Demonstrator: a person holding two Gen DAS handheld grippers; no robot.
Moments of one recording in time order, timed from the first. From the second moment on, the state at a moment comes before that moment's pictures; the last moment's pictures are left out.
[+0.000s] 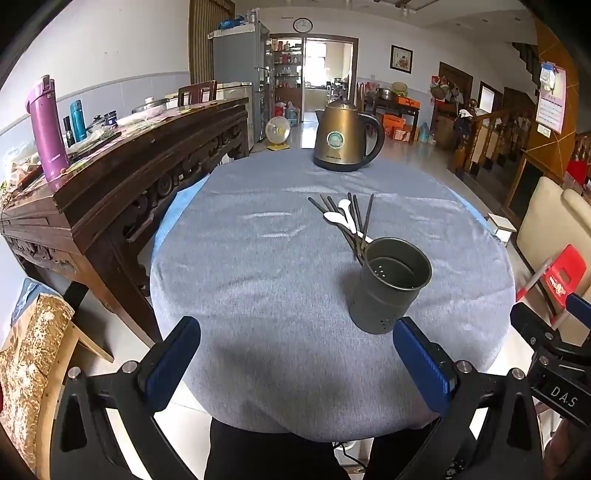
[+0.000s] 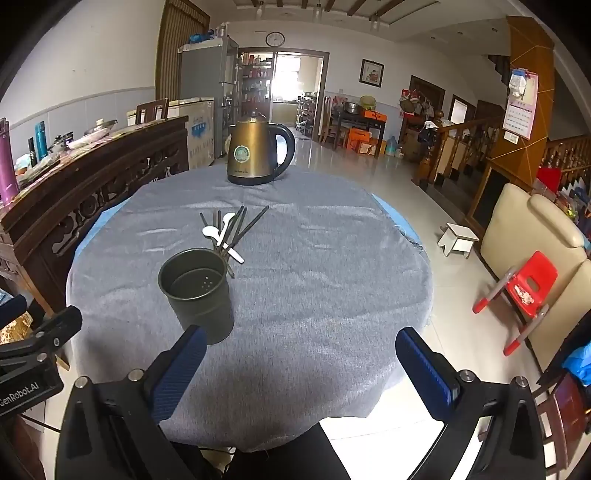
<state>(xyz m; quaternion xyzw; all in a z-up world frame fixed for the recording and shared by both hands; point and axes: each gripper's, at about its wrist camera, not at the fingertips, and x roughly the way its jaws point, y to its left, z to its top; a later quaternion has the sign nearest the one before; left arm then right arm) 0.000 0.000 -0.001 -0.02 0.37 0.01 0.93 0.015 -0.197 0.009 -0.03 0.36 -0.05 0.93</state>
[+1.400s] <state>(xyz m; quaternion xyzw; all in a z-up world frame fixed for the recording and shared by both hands) 0.016 0.009 -0.001 -0.02 0.37 0.02 0.93 0.034 -0.189 -0.003 -0.04 0.39 -0.05 0.92</state>
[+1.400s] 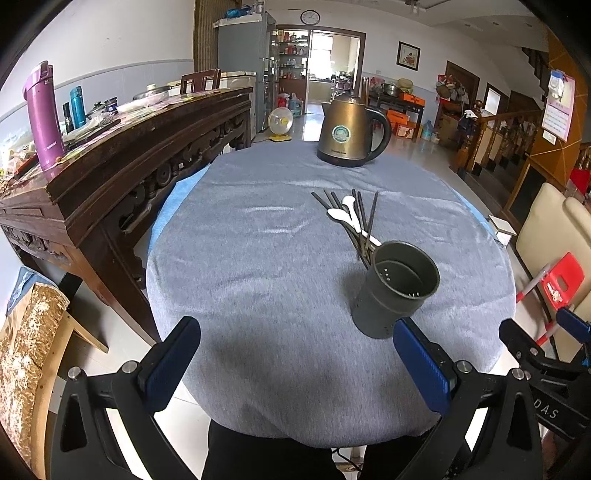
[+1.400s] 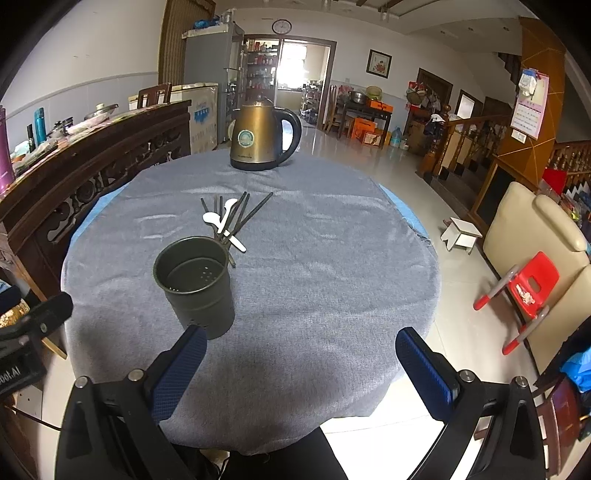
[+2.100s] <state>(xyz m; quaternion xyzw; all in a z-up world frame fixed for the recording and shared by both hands) 0.103 0.022 0.016 -0.07 0.39 0.02 0.92 0.091 -0.217 -0.006 -0.03 0.40 -0.05 0.91</state>
